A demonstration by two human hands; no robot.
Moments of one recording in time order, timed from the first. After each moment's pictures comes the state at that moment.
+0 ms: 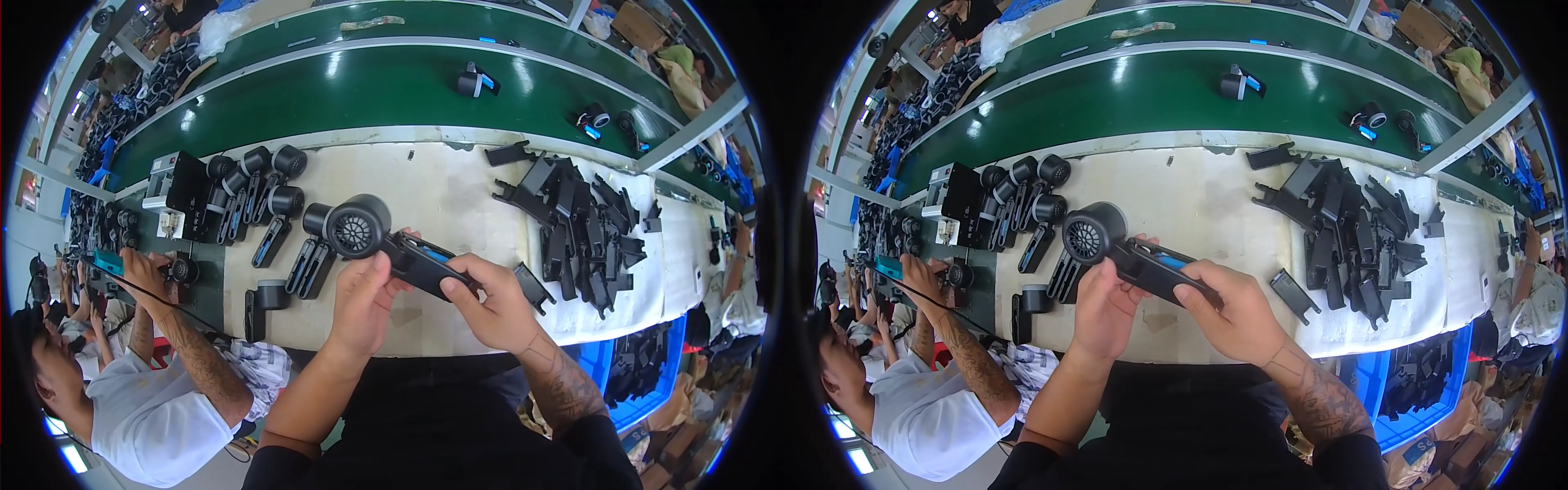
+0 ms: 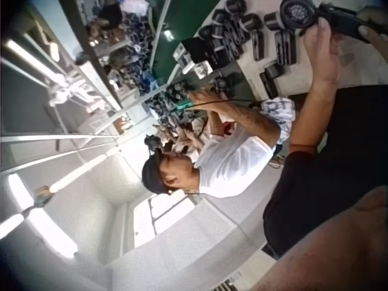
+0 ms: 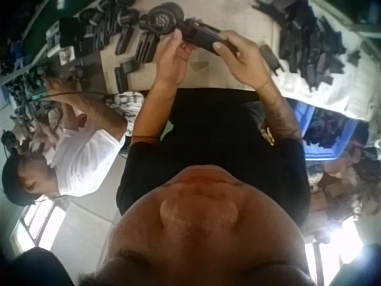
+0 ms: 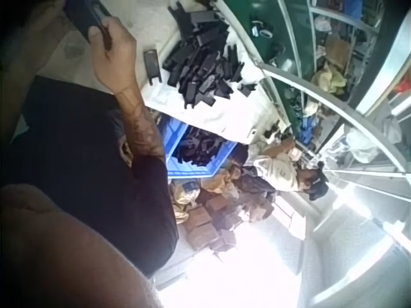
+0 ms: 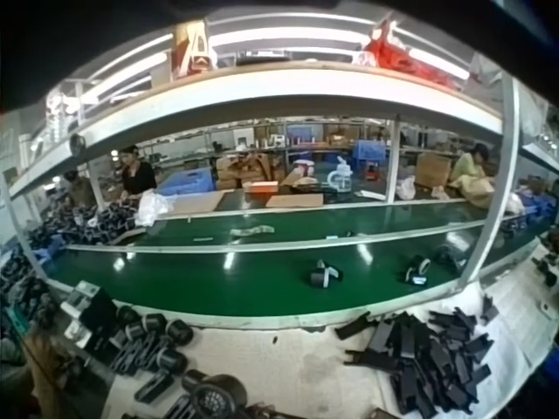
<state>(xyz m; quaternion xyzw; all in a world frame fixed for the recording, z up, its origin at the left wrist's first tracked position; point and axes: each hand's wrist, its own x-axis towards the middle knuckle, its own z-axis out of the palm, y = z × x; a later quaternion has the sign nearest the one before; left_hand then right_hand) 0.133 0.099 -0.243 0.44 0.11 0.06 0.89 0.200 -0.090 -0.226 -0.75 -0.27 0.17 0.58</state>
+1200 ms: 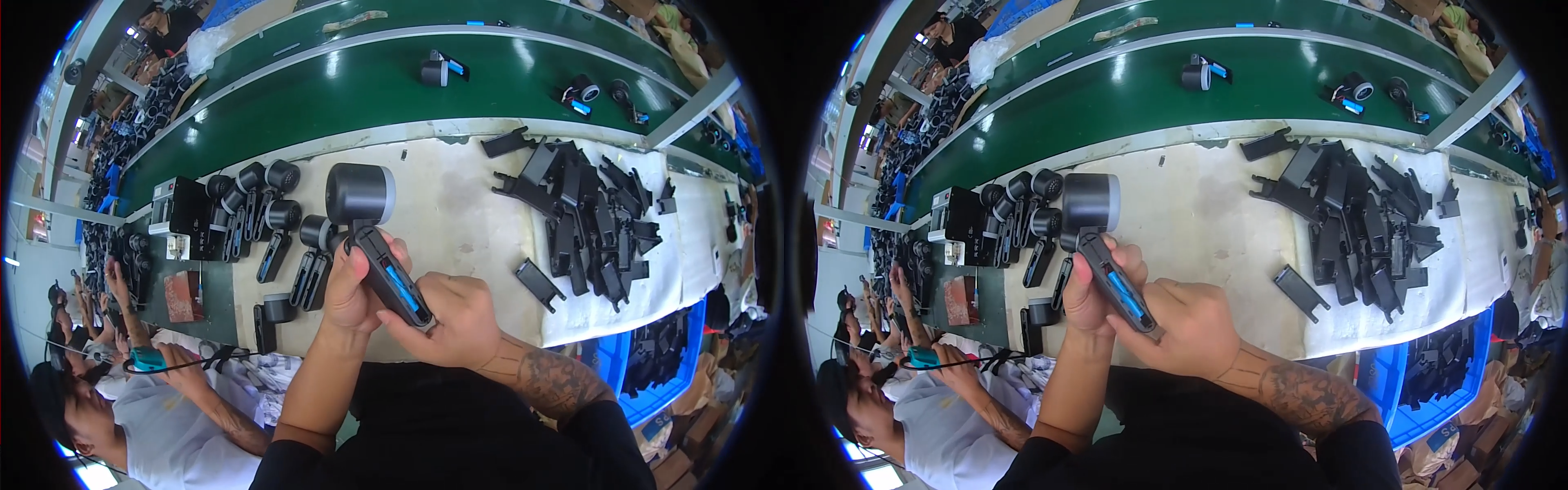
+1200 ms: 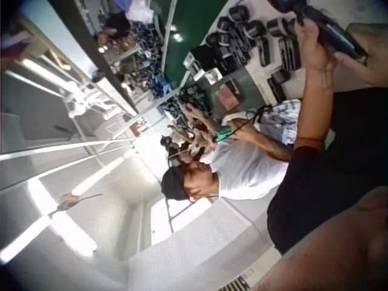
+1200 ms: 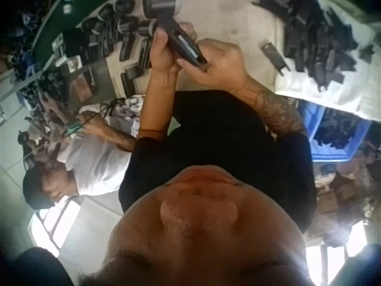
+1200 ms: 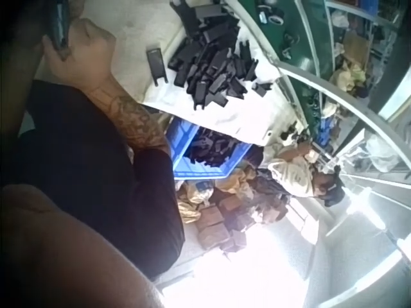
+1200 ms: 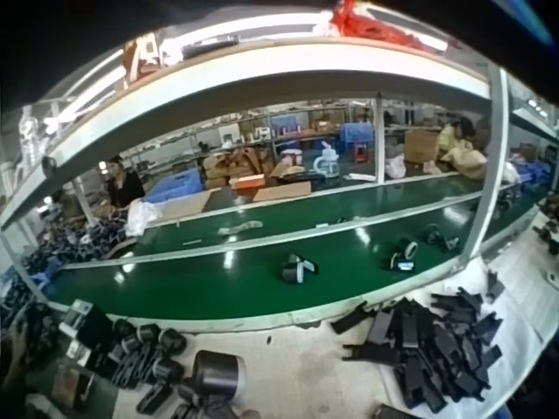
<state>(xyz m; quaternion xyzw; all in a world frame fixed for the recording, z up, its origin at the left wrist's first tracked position) 0.169 0.118 -0.265 0.29 -0.04 0.00 0.96 0.192 -0.054 -0.225 -0.76 -0.37 -0.06 0.53</state>
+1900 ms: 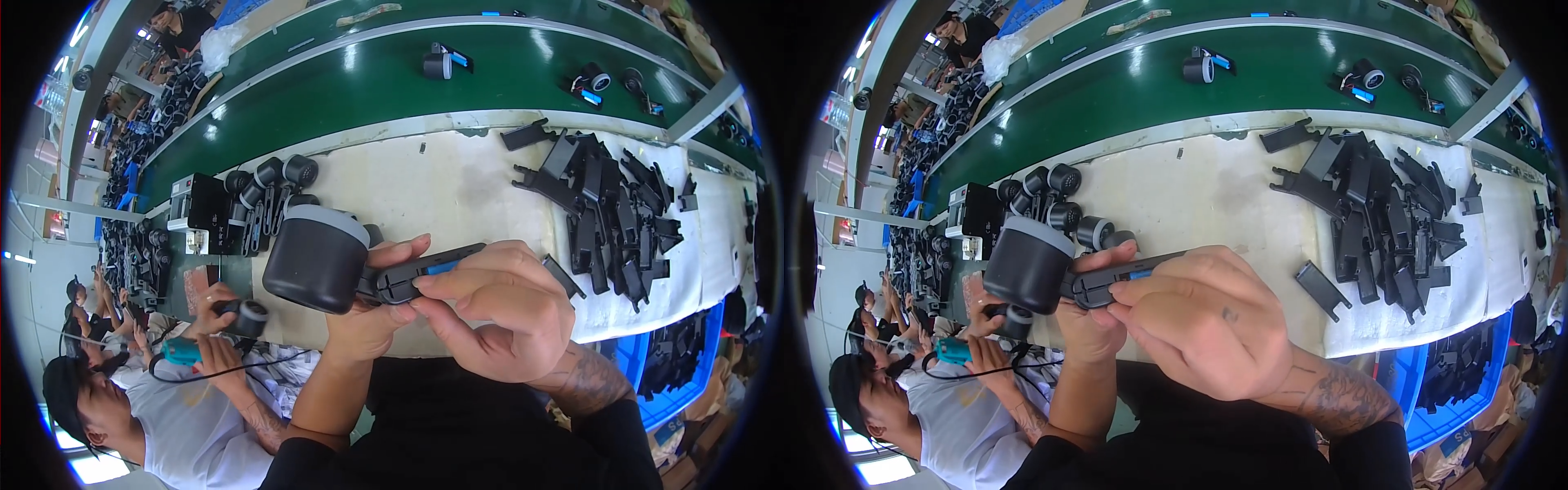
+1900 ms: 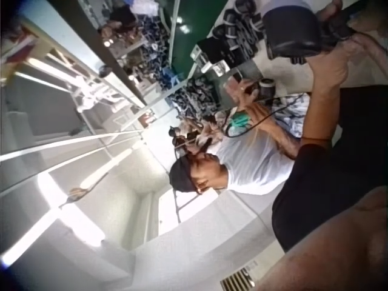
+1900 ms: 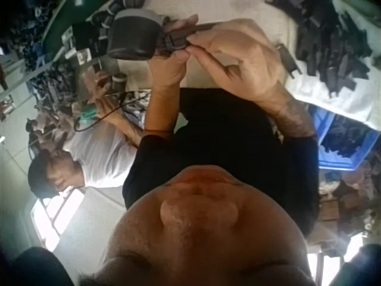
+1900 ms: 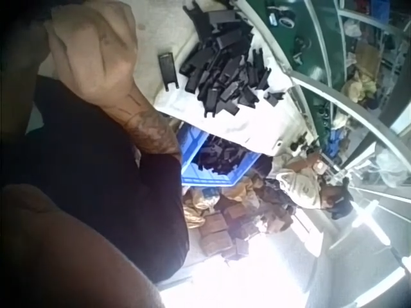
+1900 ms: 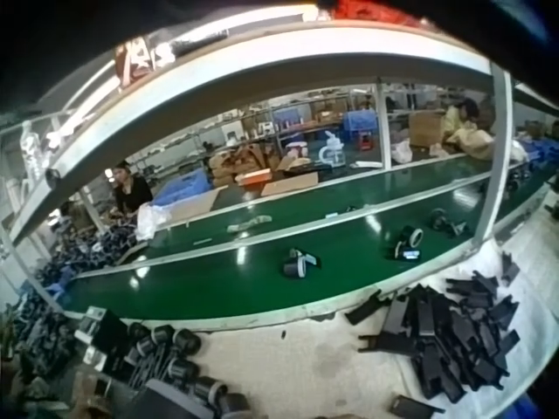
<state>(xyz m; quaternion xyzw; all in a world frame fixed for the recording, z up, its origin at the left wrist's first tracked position) 0.145 0.101 -0.224 0.51 -0.07 0.16 0.84 0.215 -0.064 -0.183 -0.63 -0.43 -0.24 0.61</state>
